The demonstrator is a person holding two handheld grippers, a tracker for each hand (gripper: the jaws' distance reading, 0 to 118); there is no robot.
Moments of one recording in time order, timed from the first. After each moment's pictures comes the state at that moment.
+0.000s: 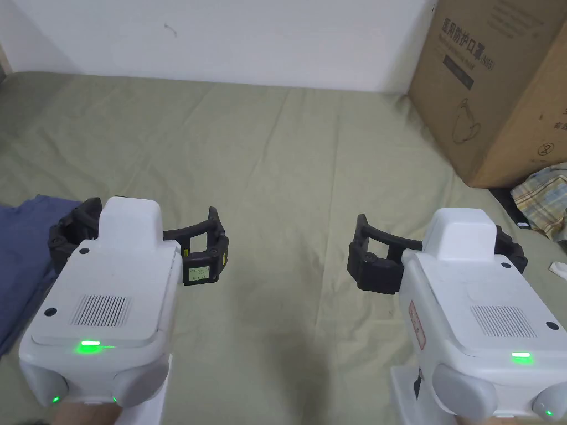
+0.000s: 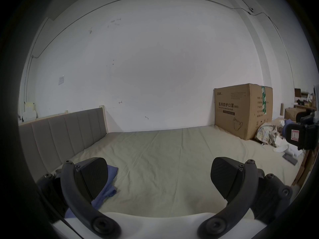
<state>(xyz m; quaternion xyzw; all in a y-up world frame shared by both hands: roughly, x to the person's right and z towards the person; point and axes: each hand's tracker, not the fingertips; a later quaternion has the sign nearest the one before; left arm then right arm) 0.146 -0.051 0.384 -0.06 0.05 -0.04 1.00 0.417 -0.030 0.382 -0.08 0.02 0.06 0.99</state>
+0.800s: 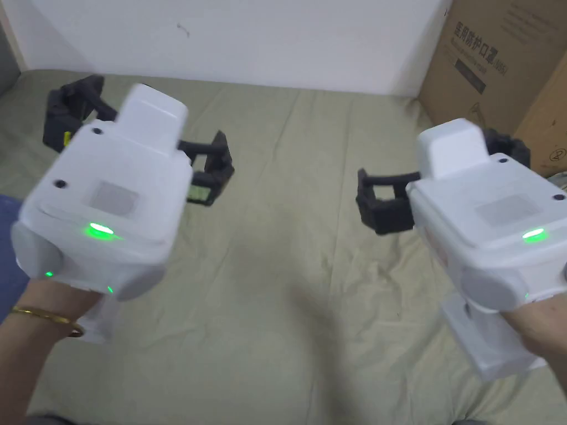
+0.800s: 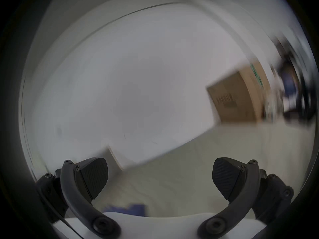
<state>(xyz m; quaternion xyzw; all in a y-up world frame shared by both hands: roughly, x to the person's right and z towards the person) 0.118 0.018 0.345 0.00 0.04 -0.10 0.99 0.424 0.031 0.325 -0.09 0.09 0.11 0.99</state>
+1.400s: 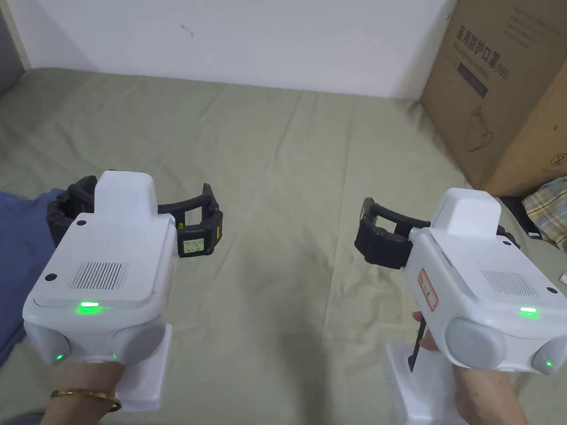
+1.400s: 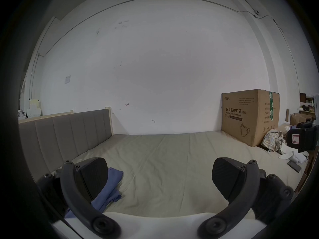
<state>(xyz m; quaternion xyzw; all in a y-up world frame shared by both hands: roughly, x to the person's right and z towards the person) 0.123 -0.045 0.369 -0.05 0.07 -0.02 1.00 0.420 -0.031 0.353 -0.10 0.05 0.00 0.99</state>
